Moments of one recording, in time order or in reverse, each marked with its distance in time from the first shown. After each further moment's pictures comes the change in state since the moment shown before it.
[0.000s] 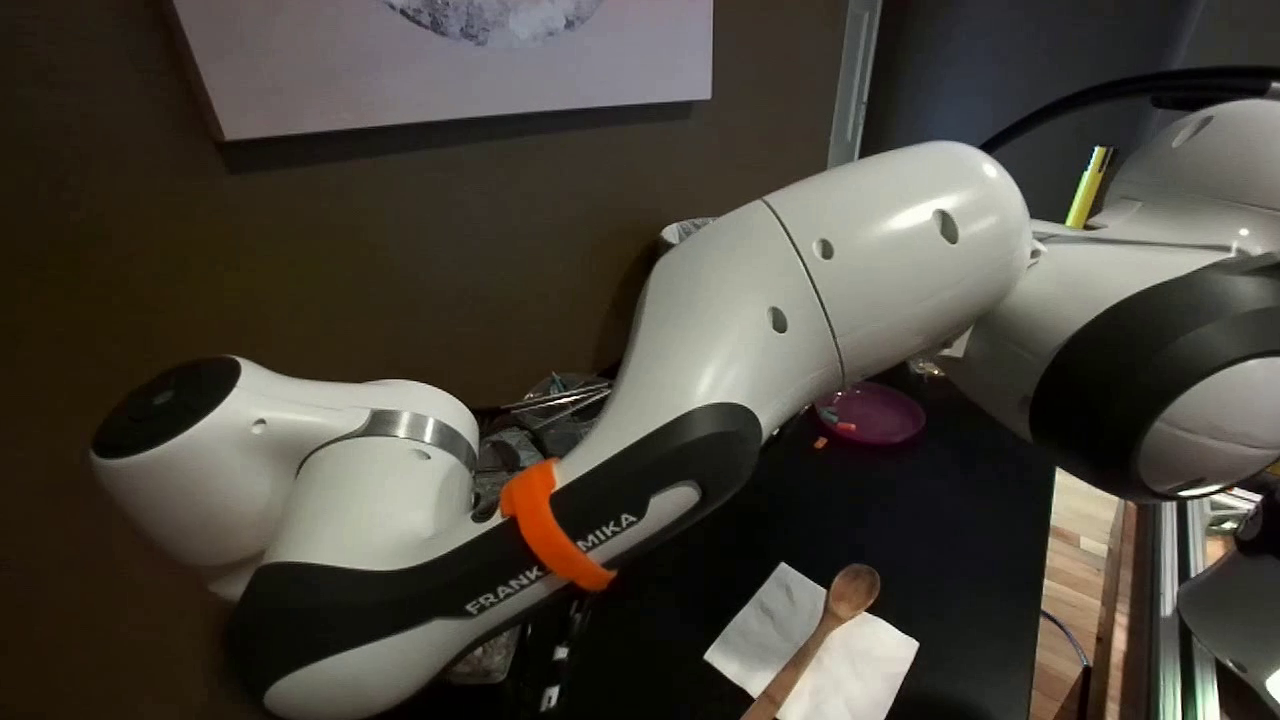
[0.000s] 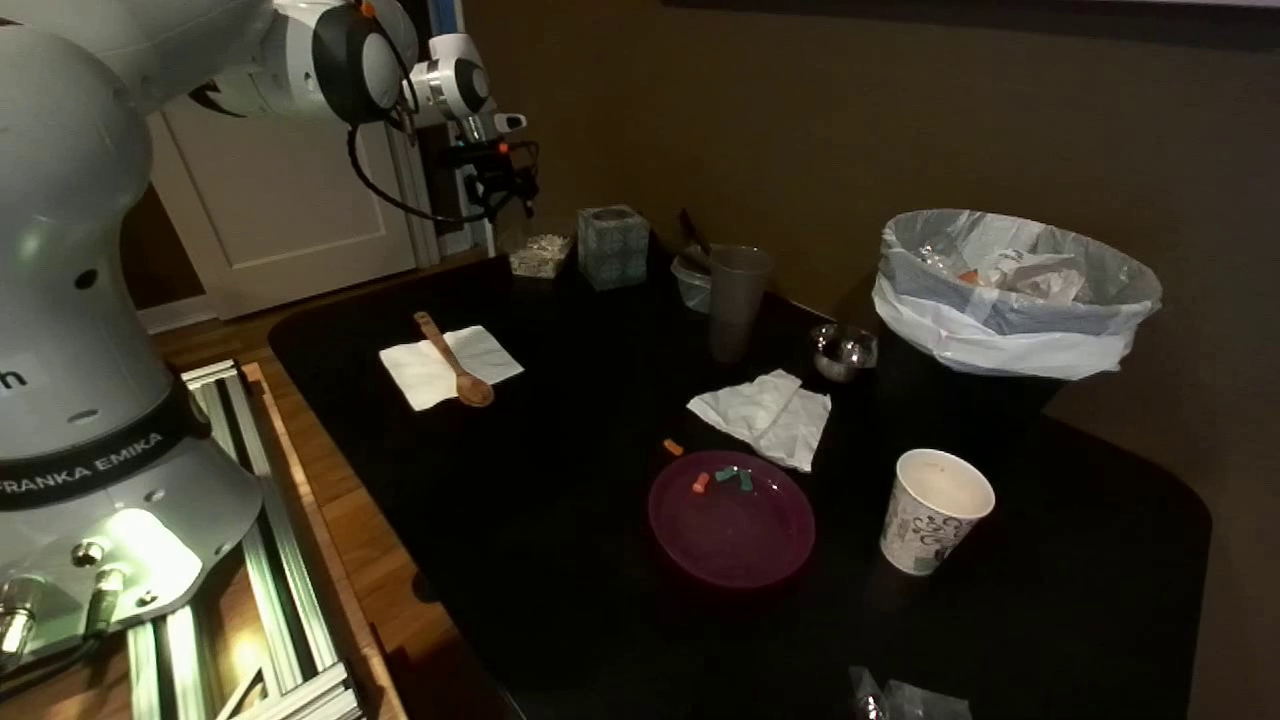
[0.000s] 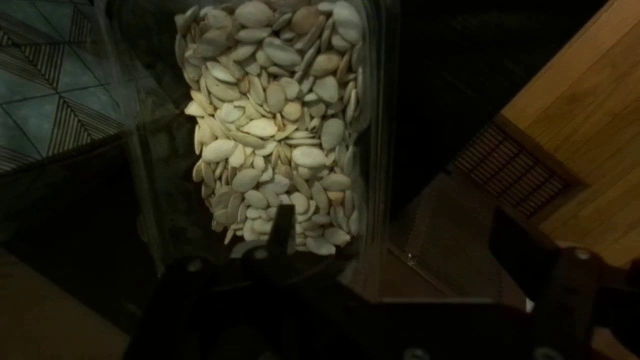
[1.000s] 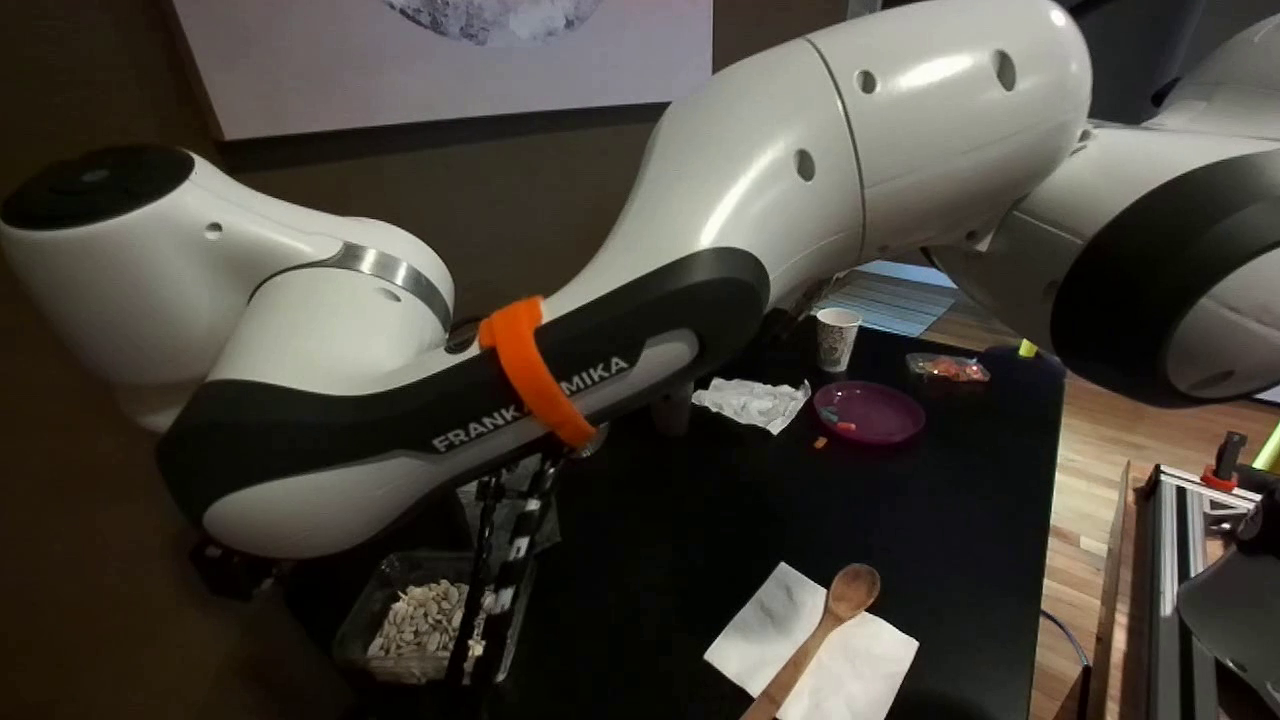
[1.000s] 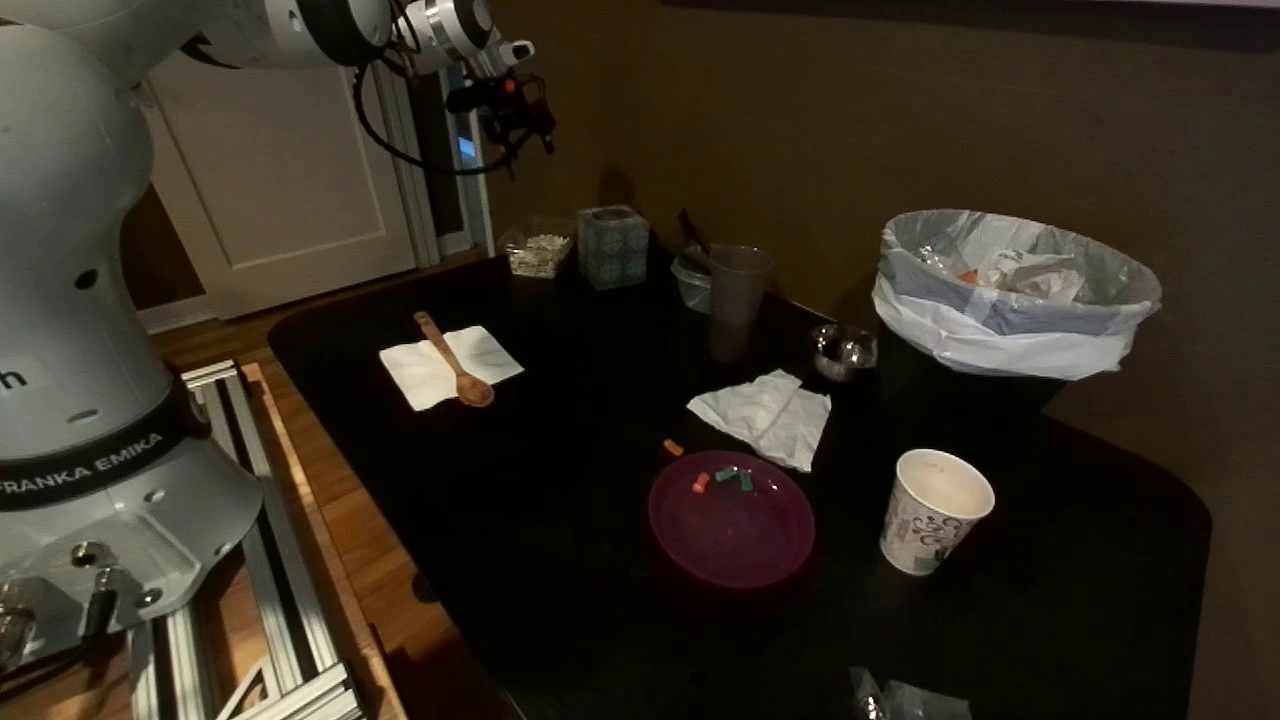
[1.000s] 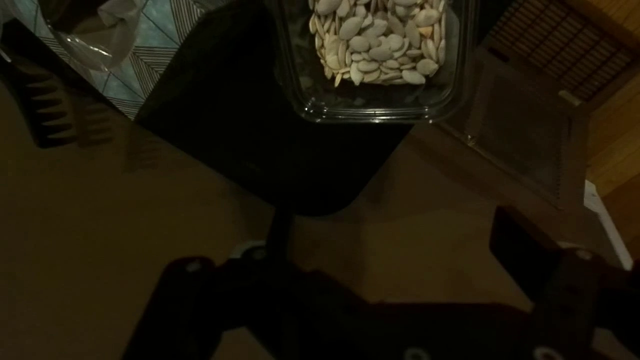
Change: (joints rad) arm 0.001 -0.157 -0.074 -0.051 -0.050 0.085 0.099
